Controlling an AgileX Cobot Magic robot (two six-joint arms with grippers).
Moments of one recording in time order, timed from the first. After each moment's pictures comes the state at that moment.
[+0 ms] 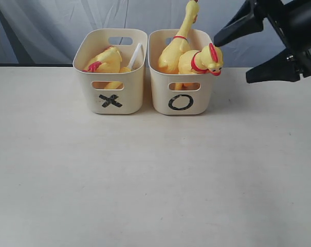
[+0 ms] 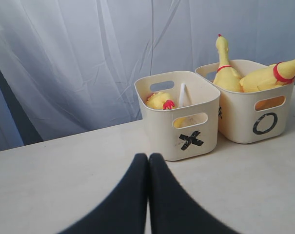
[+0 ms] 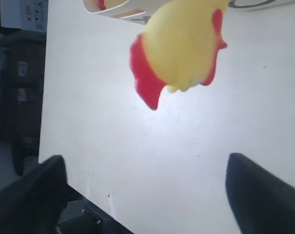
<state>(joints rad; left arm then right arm) -0.33 0.00 -0.37 0.13 0.55 -0.01 0.00 1.52 -1.29 0.91 1.22 -0.23</state>
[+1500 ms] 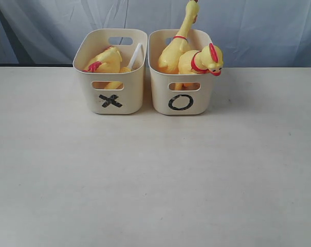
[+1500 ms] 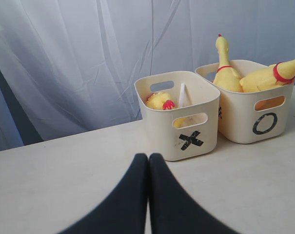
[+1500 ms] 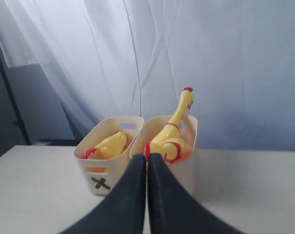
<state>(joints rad) -0.33 0.00 -0.37 0.13 0.55 -0.01 0.00 0.33 -1.02 0.43 0.92 -0.12</state>
